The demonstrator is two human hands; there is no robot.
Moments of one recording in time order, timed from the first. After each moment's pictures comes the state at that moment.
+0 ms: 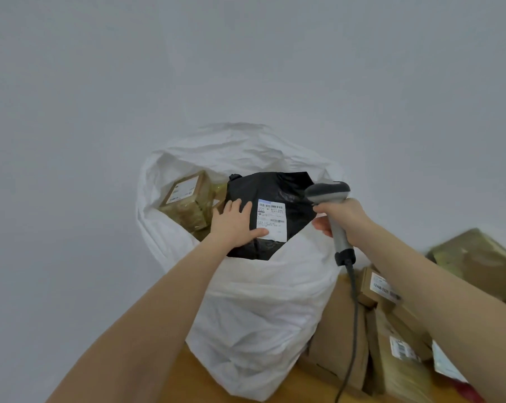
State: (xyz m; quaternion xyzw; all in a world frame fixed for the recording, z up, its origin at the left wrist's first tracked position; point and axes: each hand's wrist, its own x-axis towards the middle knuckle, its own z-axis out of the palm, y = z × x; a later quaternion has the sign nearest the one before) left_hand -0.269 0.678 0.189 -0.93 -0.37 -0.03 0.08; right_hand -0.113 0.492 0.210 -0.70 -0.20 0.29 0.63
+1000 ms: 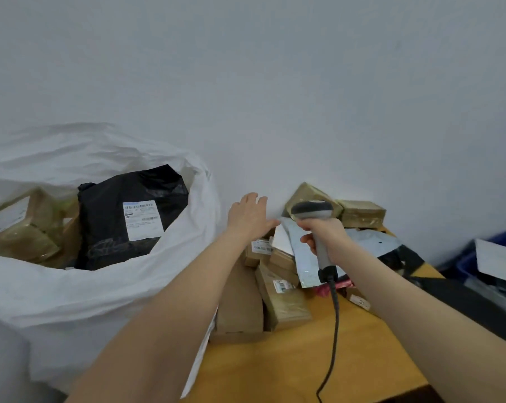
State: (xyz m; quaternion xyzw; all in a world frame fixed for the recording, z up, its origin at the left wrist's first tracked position) left_hand -0.132 0.457 0.155 -0.99 -0.05 -0.09 0.03; right_hand -0.128 0.276 0.145 -0.71 0.06 0.17 0.68
